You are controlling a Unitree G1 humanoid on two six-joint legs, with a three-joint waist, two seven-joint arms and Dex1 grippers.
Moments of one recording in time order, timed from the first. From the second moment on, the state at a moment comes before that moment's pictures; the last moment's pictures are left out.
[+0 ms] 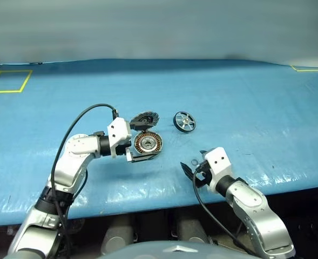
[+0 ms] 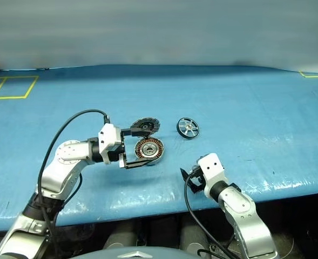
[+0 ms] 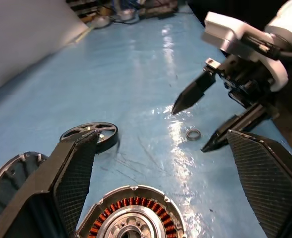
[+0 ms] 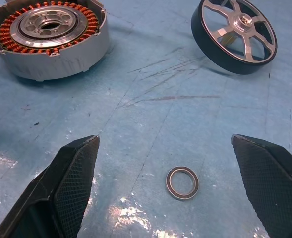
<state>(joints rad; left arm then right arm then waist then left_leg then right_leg) -0.26 0.48 -0.18 -0.13 -0.30 0.11 -0.99 0.24 -0.35 0.09 -0.58 0.11 0.60 0.37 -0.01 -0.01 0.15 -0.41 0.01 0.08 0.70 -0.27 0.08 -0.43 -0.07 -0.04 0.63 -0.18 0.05</state>
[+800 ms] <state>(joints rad) -0.08 0.43 -0.21 -0.04 -0.21 -0.01 -0.90 0.25 -0.30 0.07 -0.49 0.13 0.61 0.32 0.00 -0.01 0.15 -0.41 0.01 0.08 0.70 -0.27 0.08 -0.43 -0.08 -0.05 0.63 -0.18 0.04</state>
